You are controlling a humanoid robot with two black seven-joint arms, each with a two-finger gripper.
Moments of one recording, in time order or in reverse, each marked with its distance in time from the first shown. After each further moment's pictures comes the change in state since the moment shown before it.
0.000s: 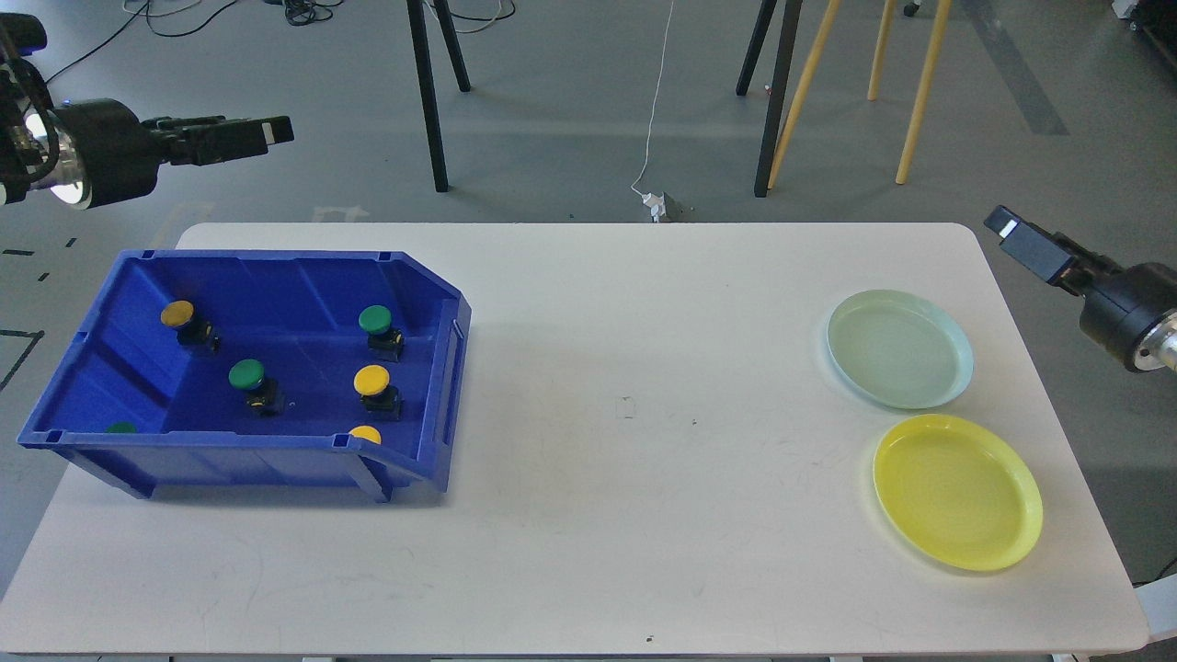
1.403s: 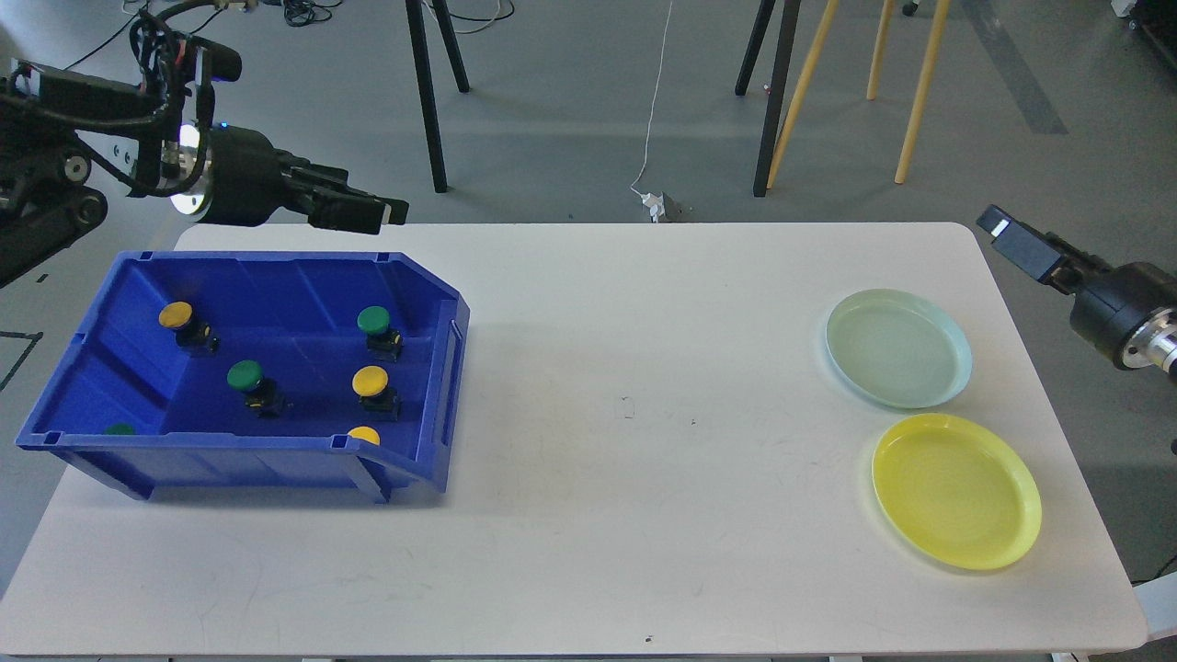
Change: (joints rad) left arm -0.097 -0.109 0.010 -0.219 0.342 -0.244 0.000; right arm -0.001 0.039 0.003 -0.045 0.003 0.000 0.003
